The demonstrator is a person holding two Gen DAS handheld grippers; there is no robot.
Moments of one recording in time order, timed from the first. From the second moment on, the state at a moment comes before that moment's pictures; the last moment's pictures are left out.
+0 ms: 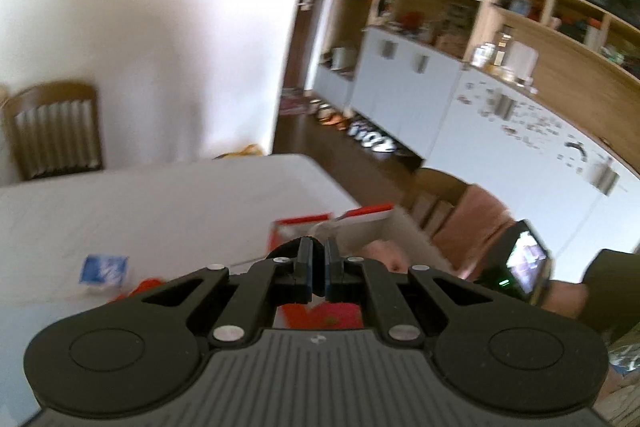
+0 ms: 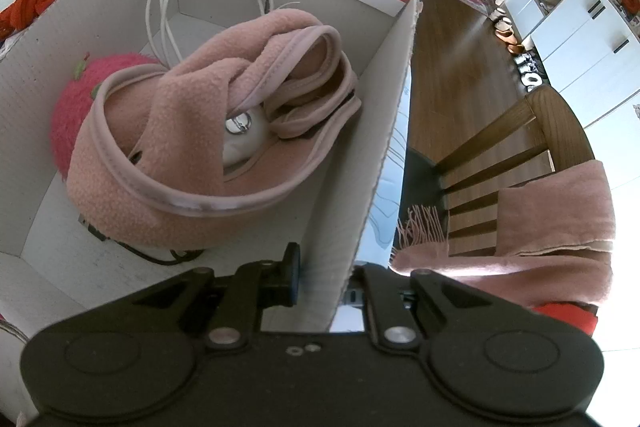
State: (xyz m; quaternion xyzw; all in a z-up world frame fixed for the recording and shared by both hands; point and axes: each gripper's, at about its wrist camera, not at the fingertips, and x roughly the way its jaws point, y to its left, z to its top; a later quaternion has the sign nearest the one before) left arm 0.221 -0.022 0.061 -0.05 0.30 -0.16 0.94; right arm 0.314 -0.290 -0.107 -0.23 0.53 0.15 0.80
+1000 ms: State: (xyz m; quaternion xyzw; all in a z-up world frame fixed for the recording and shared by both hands) left arm 0.317 -0.144 -0.033 0.07 0.40 -0.21 0.89; right arm 0.314 -0.294 -0.106 -0.22 0.53 0.15 0.80
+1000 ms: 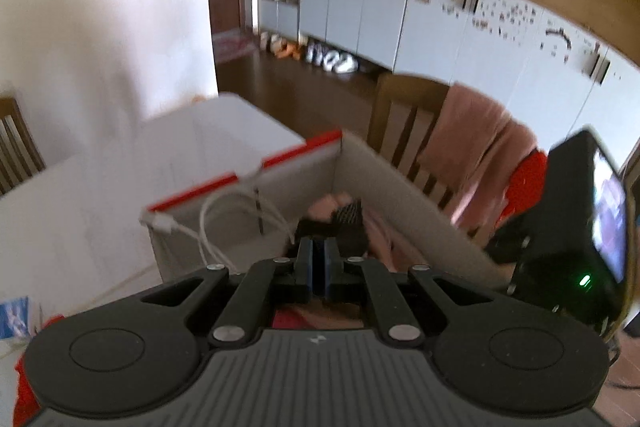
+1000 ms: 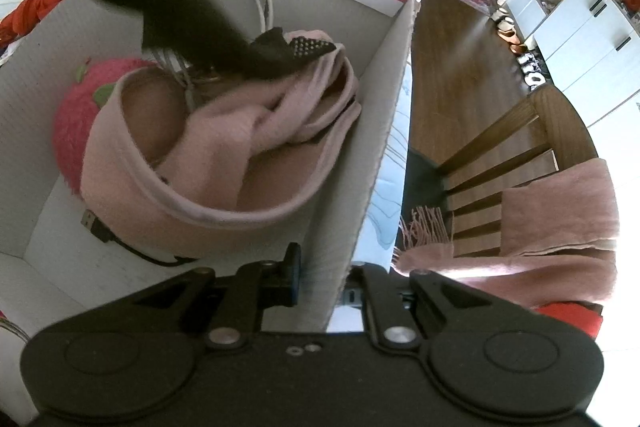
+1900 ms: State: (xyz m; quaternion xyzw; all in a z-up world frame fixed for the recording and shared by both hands) left arm 0.296 -0.148 -0.064 0.05 0.46 -0.17 0.87; right arm 0.312 -0.297 -0.106 -0.24 0.52 0.19 0.80
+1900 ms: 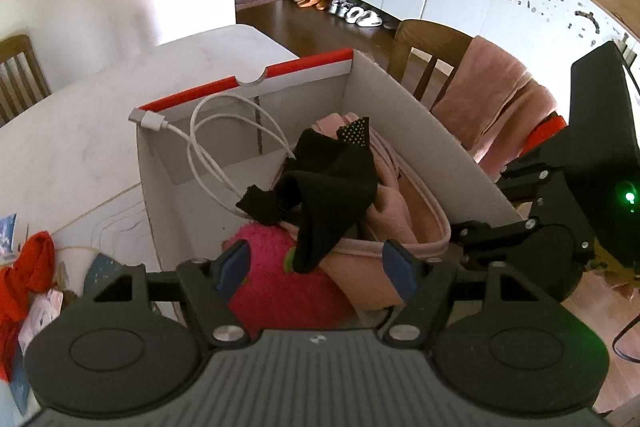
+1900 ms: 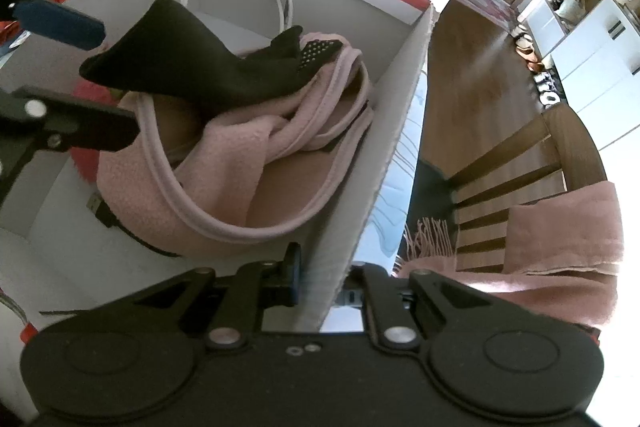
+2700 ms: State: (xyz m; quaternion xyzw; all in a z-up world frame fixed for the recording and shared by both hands) left arm 0.225 -0.110 -0.023 -0.01 0.42 -0.09 0.90; right arm 0.310 -0.298 -0.106 -0.26 0.52 0.21 0.79
